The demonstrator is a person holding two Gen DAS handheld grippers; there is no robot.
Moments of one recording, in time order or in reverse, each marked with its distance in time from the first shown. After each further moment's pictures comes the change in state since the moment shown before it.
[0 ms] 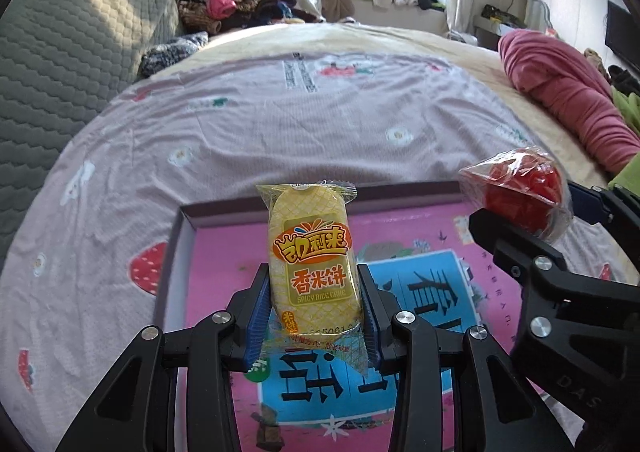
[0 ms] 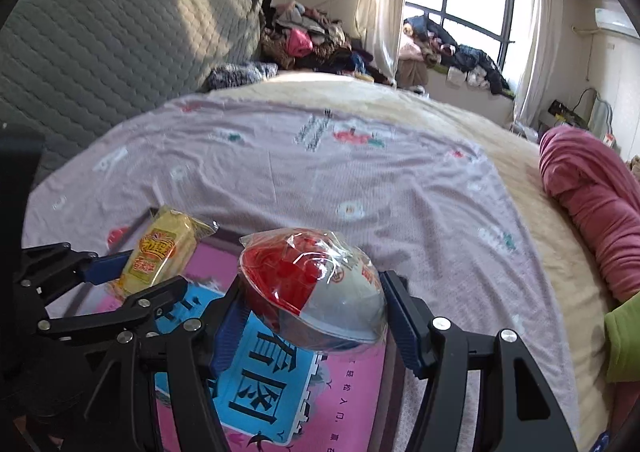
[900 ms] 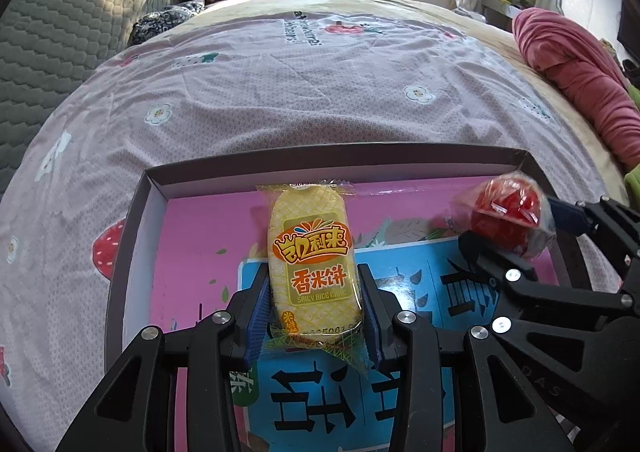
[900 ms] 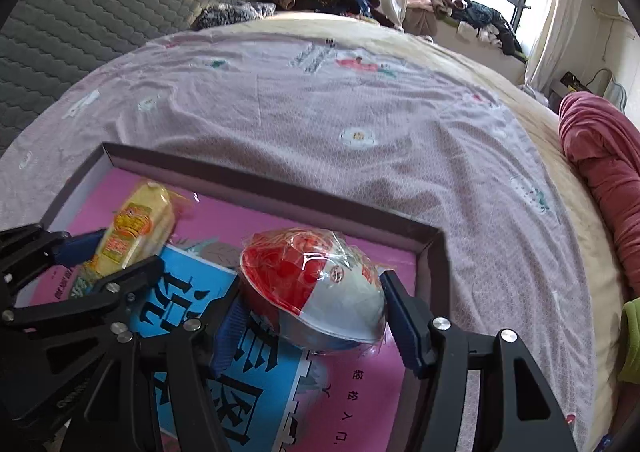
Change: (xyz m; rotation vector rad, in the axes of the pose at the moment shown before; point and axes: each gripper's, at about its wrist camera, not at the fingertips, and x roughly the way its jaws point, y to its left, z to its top) left arm 0.050 0.006 -0.004 -0.017 0.099 -0.004; right arm 0.070 -0.004 -0.017 -0.019 0.207 -0.015
